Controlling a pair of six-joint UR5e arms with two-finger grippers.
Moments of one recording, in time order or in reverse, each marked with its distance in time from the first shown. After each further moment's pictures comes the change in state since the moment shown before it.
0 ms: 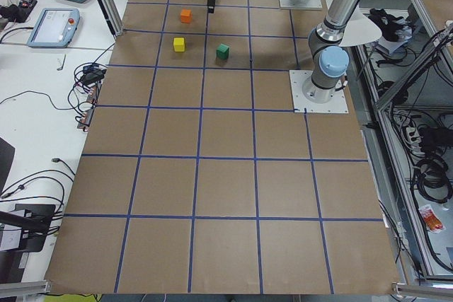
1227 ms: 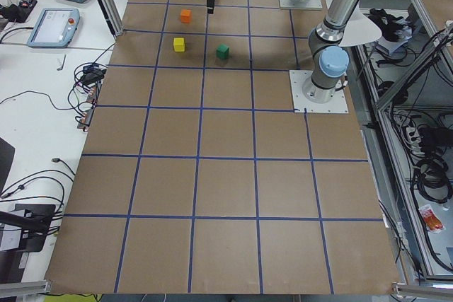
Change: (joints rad) left arm -0.001 -0.009 0.001 0.001 -0.001 -0.001; right arm 0.063 -0.049 -0.384 0.397 -0.001 0.122
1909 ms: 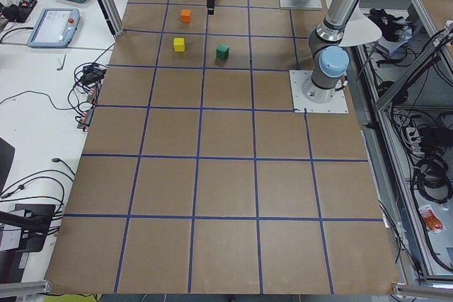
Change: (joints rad) left arm -0.006 -0.008 -0.006 0.000 -0.004 0.001; right arm 0.150 -0.023 -0.112 0.123 0.009 0.227
